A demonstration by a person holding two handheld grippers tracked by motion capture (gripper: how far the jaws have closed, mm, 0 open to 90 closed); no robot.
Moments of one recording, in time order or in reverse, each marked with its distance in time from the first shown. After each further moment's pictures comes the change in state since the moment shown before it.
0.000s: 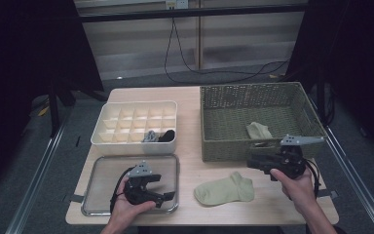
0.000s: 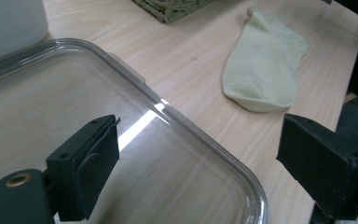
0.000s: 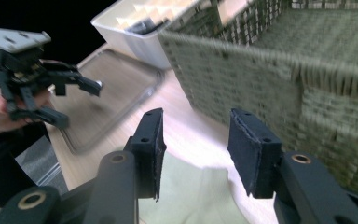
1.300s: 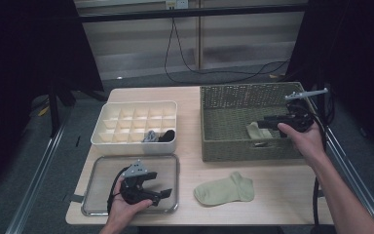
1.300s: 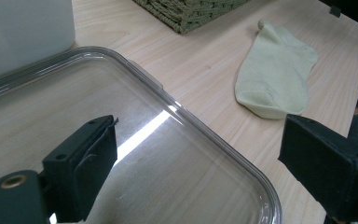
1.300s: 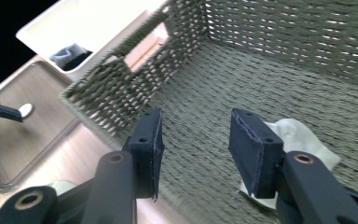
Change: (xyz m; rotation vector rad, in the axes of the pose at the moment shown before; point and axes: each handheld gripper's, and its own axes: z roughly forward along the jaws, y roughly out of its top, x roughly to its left) left arm 0.005 -0.002 -0.007 -0.053 0.029 -0.012; right arm -0.071 0.093 0.000 0.122 -0.163 -0.007
